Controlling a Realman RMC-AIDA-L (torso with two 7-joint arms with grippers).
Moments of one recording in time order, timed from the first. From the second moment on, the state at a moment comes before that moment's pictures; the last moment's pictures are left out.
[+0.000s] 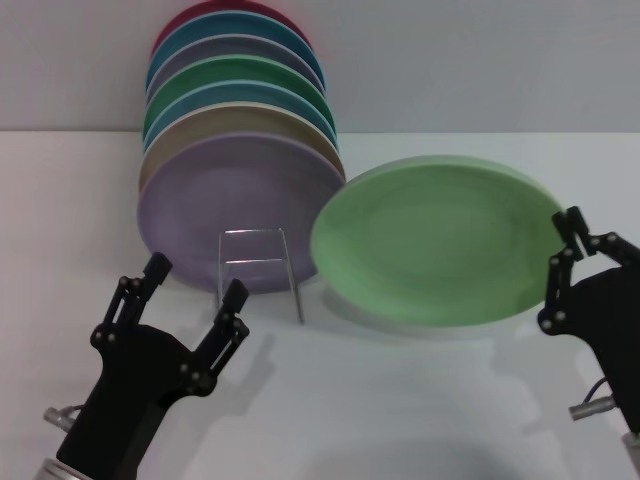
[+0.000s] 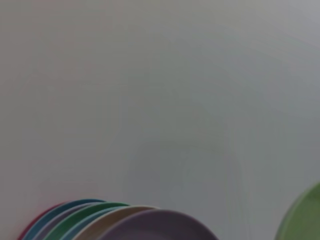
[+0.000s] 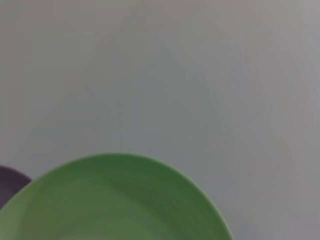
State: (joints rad) left arm -0.19 -2.08 -0.17 -0.49 2.08 1.56 0.01; right arm 0.06 2.09 0.60 0.60 -2.43 -1.52 -0.72
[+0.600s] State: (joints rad) left arm -0.19 -2.08 -0.16 -0.51 2.08 1.46 0.02; right arm 0.11 2.09 0.42 0.62 -2.30 -1.51 -0.80
